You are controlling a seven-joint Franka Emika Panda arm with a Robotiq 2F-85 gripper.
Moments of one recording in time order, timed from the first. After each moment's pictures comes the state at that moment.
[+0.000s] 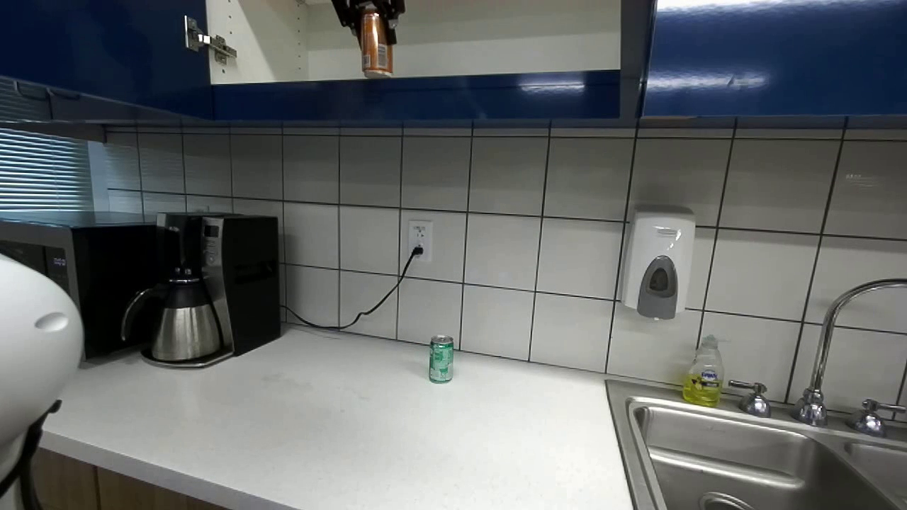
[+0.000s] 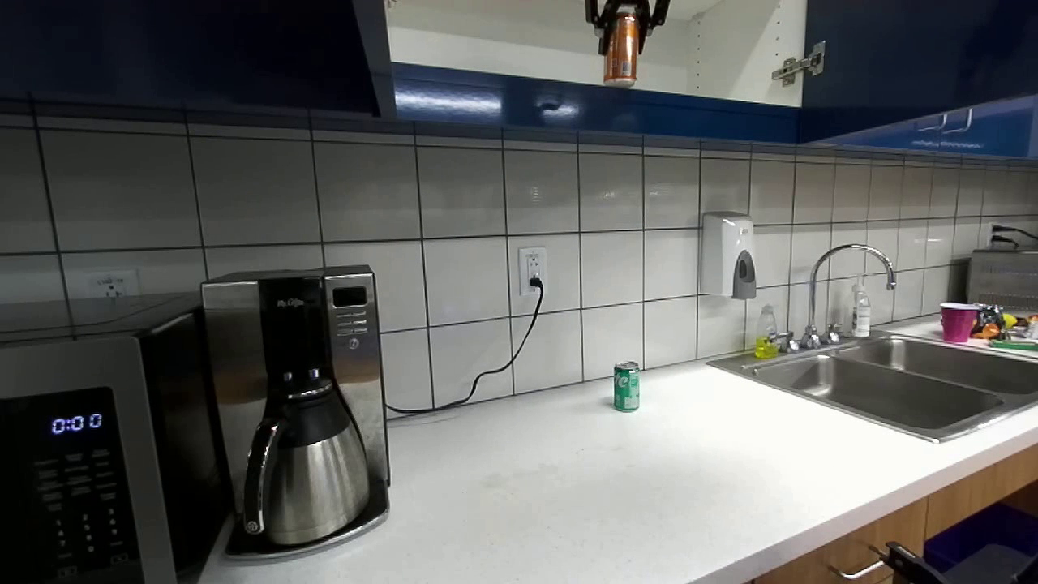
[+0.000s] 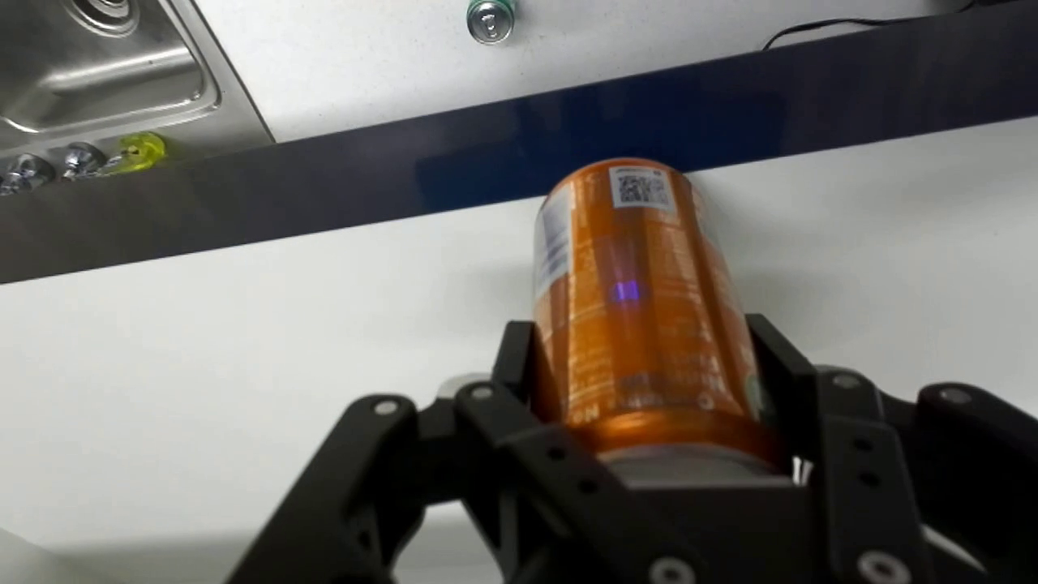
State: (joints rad) arm 0.02 0.07 0.05 -1.00 -0.16 1.51 0.18
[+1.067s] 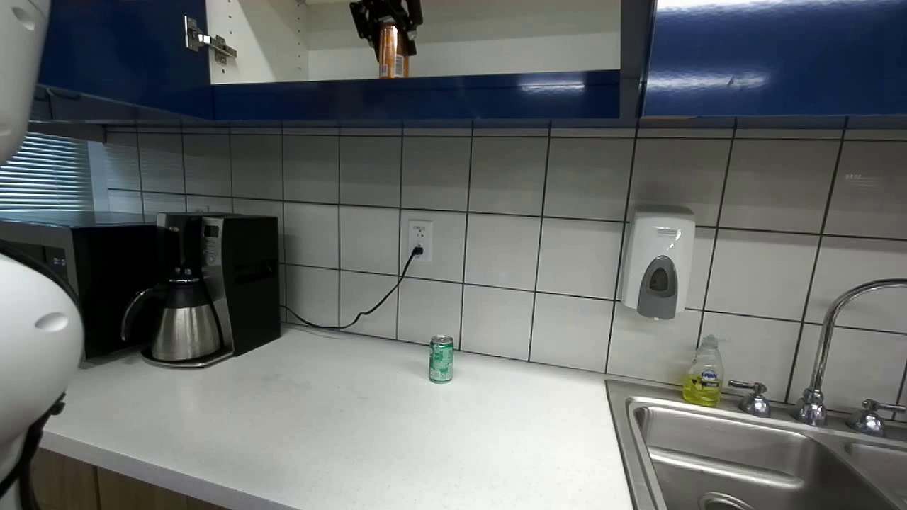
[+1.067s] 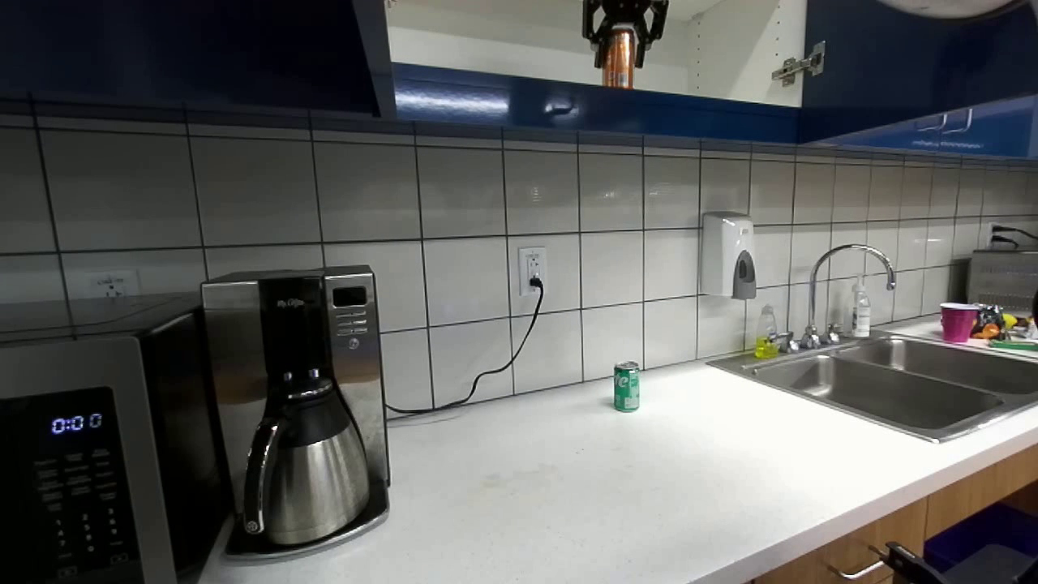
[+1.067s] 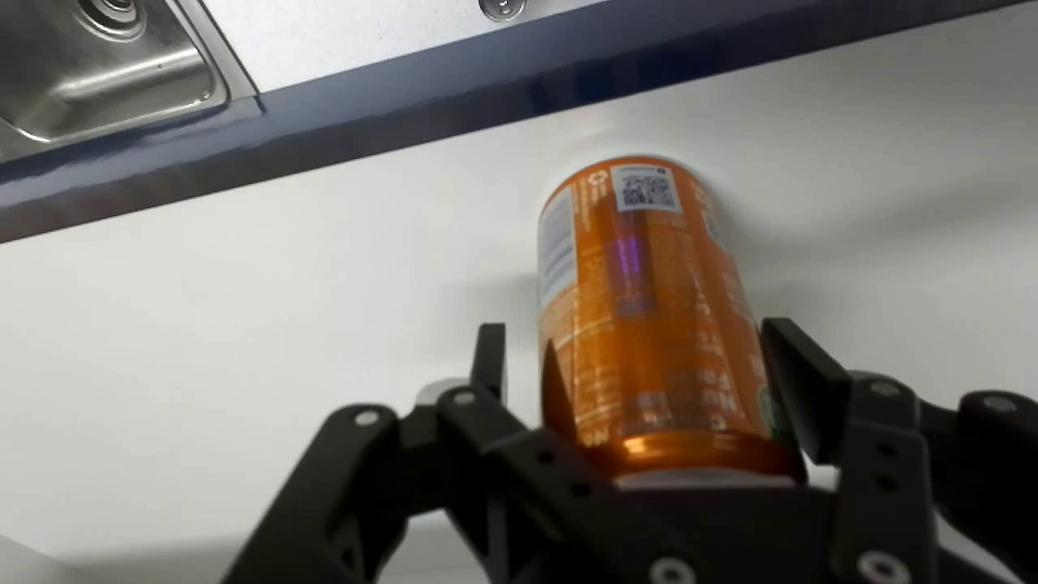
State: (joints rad) arm 0.02 0.24 0.02 -0.77 -0.16 1.45 0.19
